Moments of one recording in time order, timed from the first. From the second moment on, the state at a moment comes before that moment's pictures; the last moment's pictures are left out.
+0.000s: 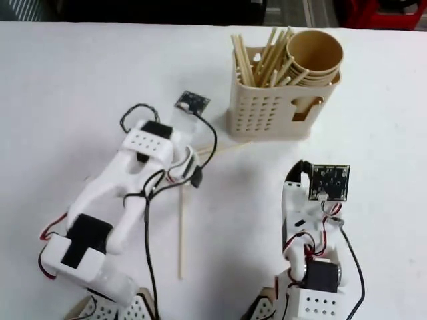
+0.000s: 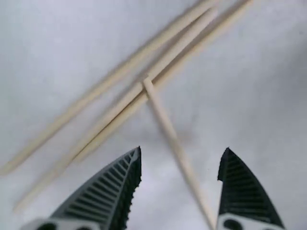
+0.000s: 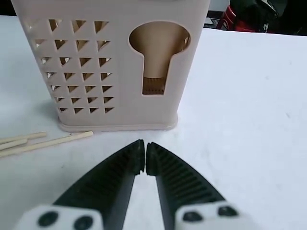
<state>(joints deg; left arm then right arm) 14.5 5.9 23.4 63.2 -3.5 3.3 -100.8 89.8 41.5 8.0</state>
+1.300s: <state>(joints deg) 14.6 25.6 -10.8 83.6 -34.5 3.3 -100.8 89.8 41.5 8.0</state>
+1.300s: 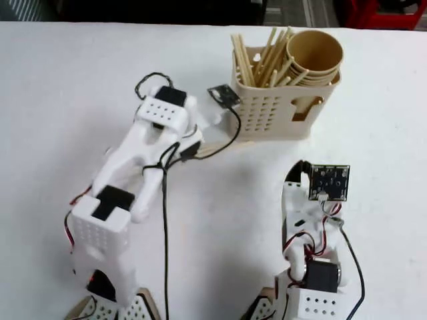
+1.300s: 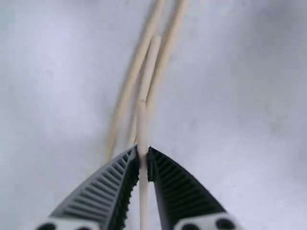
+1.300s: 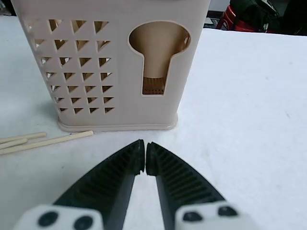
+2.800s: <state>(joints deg) 11.6 44.5 -24.4 85.6 -43.7 3.3 -100.8 90.0 41.5 8.0</state>
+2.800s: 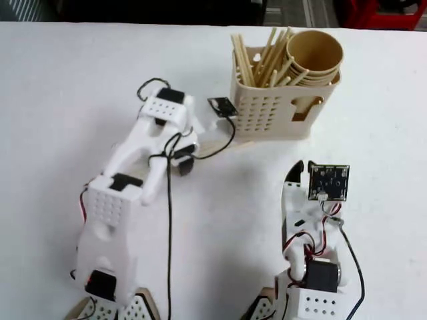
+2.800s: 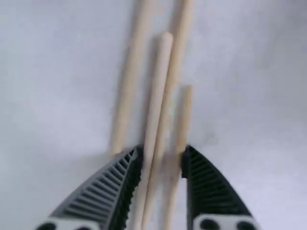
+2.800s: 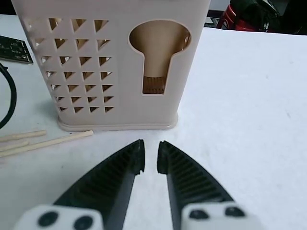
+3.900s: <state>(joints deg) 13.4 42.5 -20.7 100.1 -44.0 3.3 -100.8 90.0 41.5 8.0</state>
